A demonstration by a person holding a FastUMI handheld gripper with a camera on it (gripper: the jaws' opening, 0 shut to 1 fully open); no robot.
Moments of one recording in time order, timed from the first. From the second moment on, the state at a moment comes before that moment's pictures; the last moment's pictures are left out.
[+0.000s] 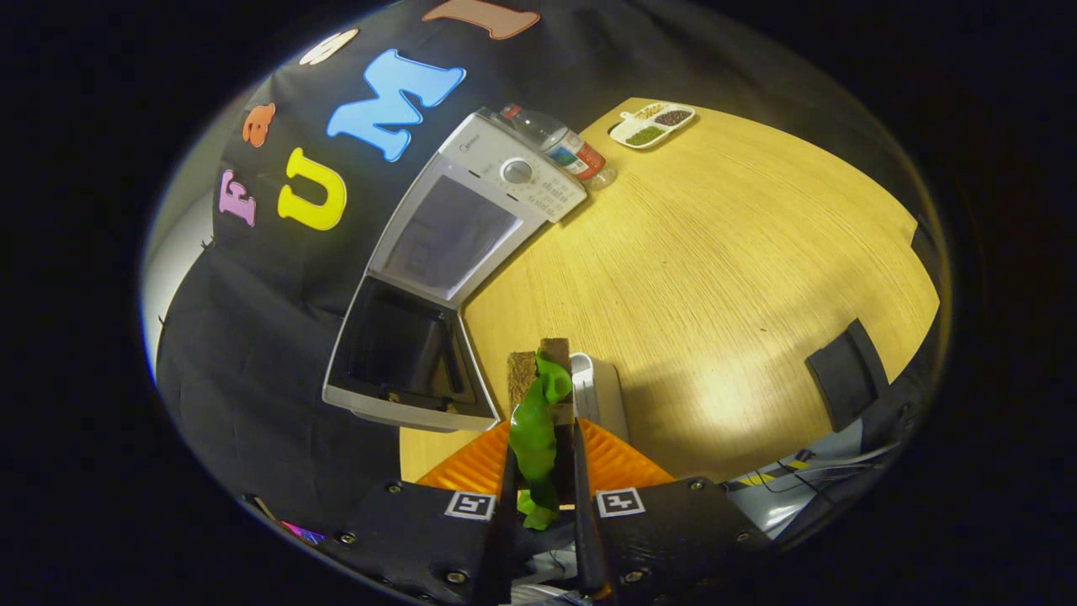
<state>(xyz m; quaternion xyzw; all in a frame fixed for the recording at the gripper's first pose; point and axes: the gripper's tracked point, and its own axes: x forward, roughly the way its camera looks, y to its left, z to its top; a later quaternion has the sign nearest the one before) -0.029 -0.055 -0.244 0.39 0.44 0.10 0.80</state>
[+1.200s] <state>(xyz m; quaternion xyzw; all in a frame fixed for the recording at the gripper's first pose) 0.200 0.071 -0.218 0.45 0.33 0.16 0.81</state>
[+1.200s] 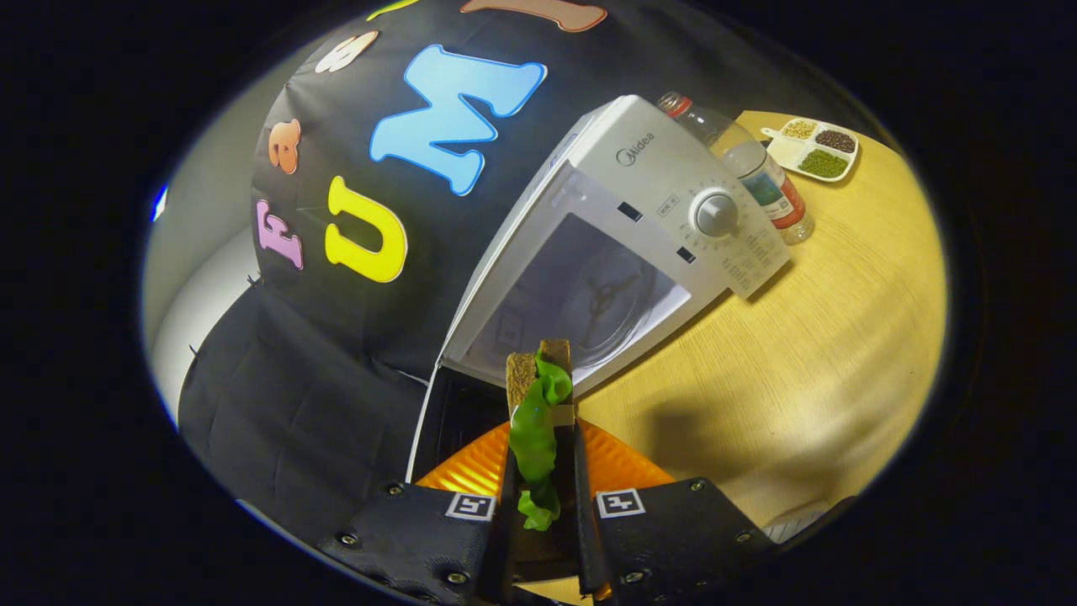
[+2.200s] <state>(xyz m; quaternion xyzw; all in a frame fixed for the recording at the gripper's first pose) 0.364 0.115 -0.285 0.49 0.20 0.09 0.84</state>
